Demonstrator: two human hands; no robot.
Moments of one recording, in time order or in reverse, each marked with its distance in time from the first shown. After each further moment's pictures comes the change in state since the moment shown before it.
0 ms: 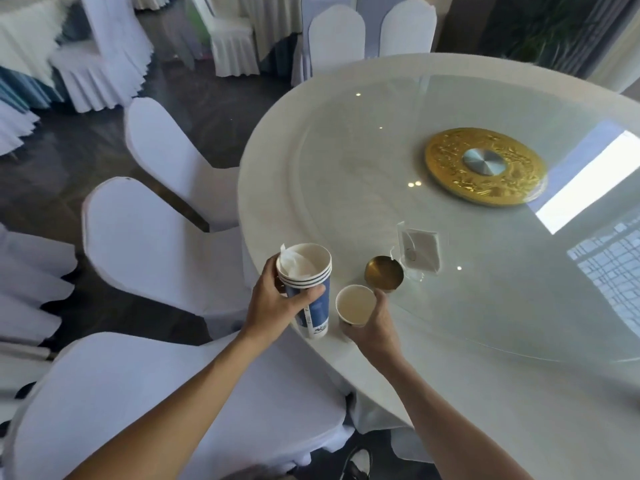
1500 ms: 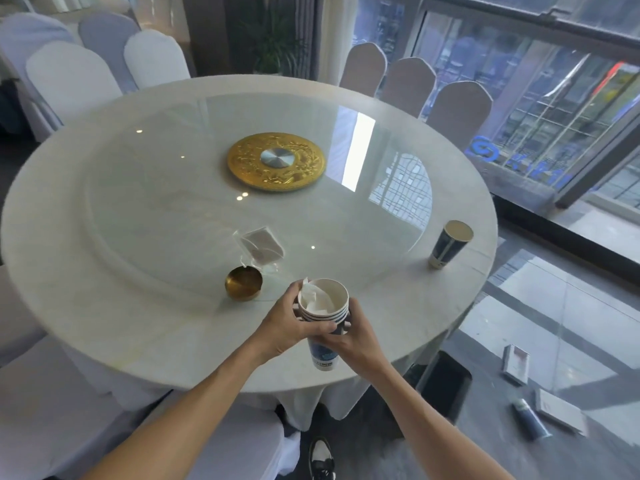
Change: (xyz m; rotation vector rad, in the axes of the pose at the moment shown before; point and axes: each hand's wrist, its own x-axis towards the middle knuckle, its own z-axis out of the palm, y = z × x) left_hand -0.044 0.027 0.159 0.097 -1.070 0.051; right_hand -0.140 0.026 -0.108 0.444 0.452 0.108
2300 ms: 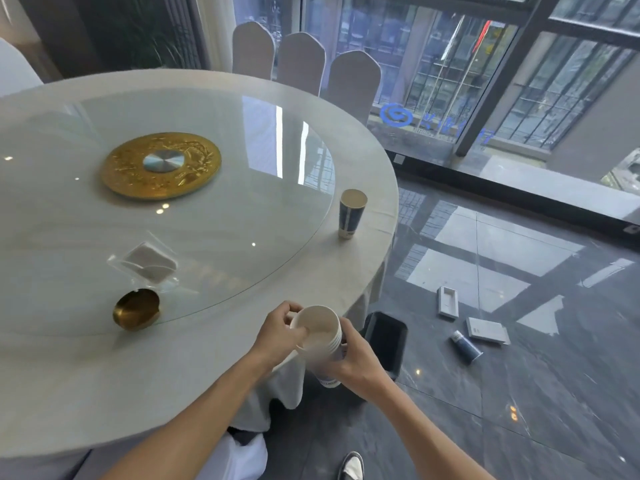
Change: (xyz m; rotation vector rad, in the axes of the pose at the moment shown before) left_hand 0.033 0.000 0.172 0.180 -0.095 -0.178; right_hand -0.090 0.072 -0.140 -0.086 0.155 0.103
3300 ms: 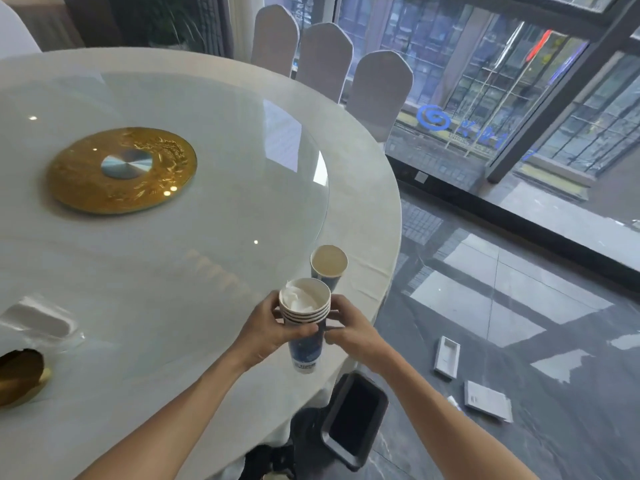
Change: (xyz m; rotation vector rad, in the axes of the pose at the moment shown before) left_hand 0.231 0.102 0.065 -0.144 0.077 0.131; right_hand 0.279 0.003 -0.182 0.034 -0.222 0.097
